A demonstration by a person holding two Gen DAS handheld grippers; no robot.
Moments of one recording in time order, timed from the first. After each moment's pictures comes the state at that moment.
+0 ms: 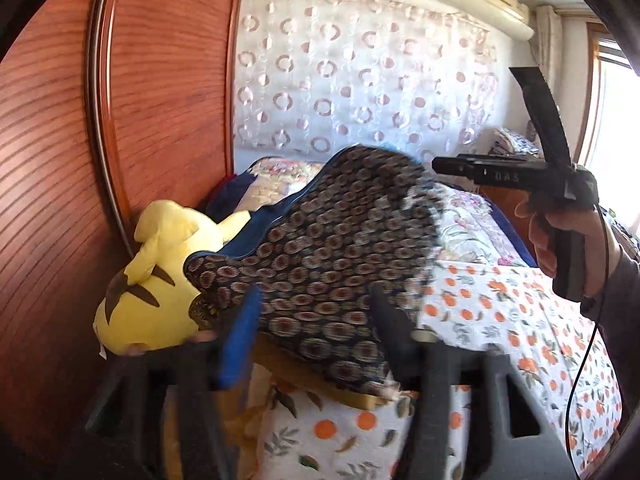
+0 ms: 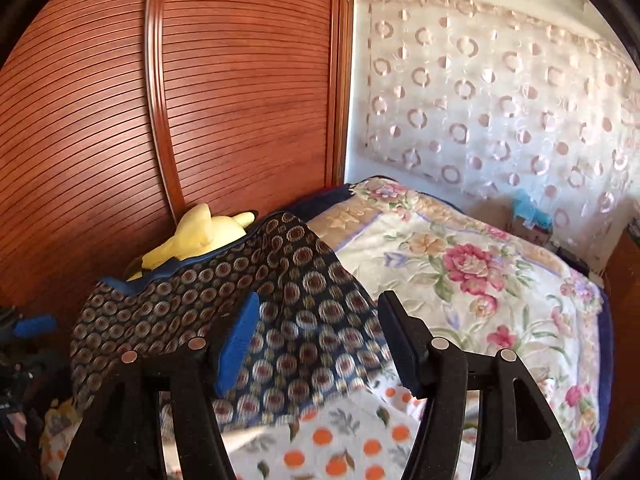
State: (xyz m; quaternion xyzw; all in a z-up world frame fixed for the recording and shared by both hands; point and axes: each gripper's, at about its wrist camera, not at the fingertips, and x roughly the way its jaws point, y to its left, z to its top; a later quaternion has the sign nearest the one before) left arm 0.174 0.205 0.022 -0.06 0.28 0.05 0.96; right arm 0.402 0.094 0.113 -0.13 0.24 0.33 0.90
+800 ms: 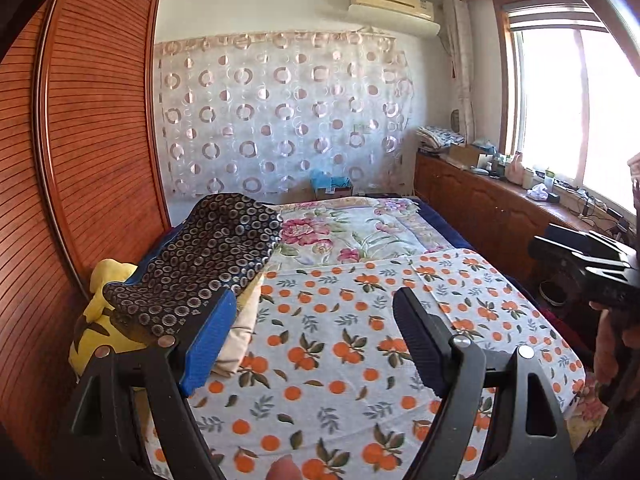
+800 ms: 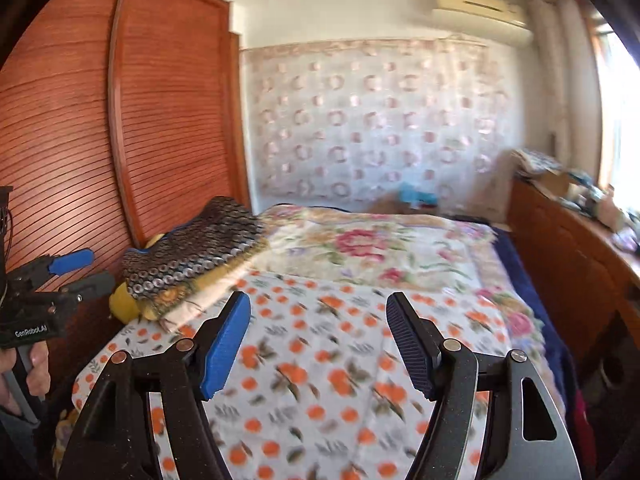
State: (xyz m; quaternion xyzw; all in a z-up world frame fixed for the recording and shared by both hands) left arm 0.089 0.036 0.065 0.02 0.22 -0.04 0.97; right arm 0.046 -0.164 0.099 -0.01 0.18 0.16 0.97
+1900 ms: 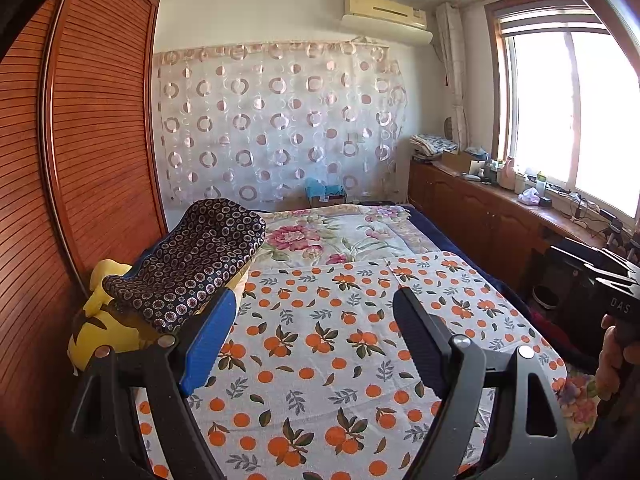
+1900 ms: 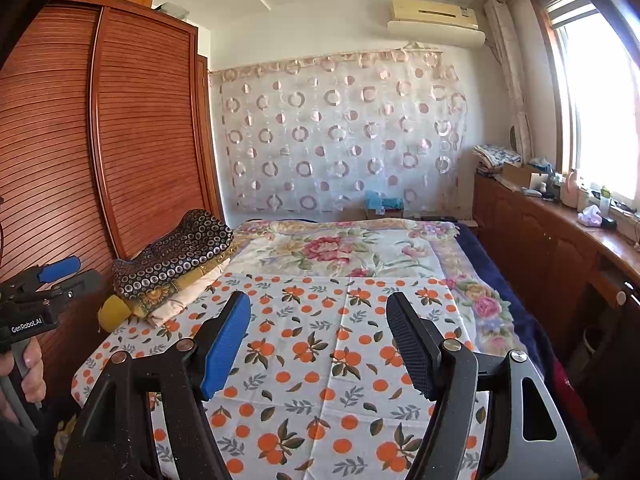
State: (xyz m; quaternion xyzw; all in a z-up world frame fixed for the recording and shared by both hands) left arm 0.052 0.010 0.067 0.01 0.21 -0.05 0.98; right arm -0.001 -0.164 0.074 0.02 0.16 0.12 0.98
